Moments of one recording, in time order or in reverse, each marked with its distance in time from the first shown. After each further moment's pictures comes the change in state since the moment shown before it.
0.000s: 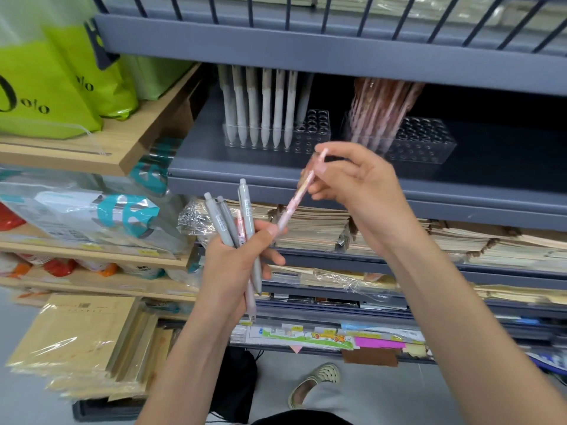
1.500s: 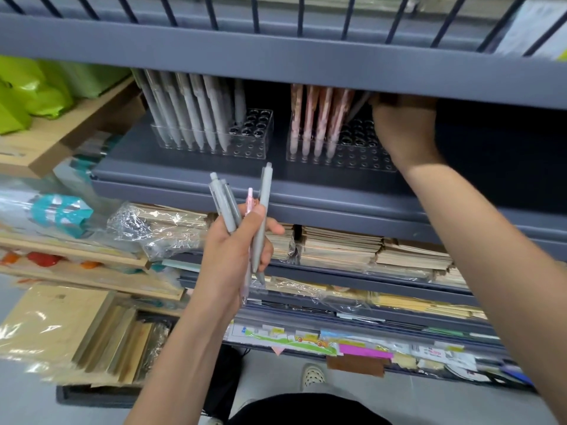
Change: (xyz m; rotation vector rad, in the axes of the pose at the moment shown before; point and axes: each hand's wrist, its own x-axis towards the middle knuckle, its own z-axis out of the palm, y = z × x) left_hand 0.019 -0.026 0.116 0.143 0.055 0.048; right_hand 0.124 -0.002 -0.160 -0.510 0.413 -0.280
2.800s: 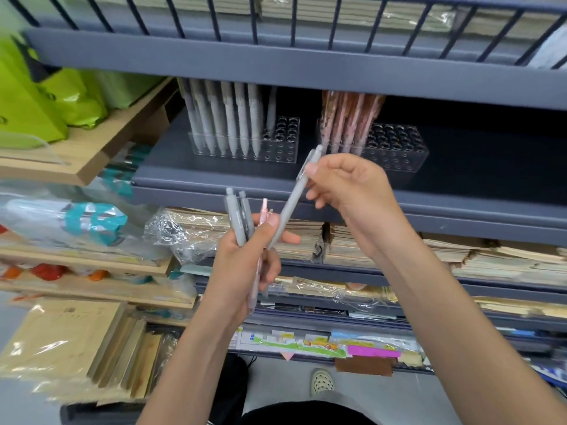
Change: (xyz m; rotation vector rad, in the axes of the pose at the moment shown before) left_hand -0.008 0.006 -0.059 -0.038 -0.164 -0.023; right_hand -0.135 -0.079 0.038 0.516 -0.393 0.385
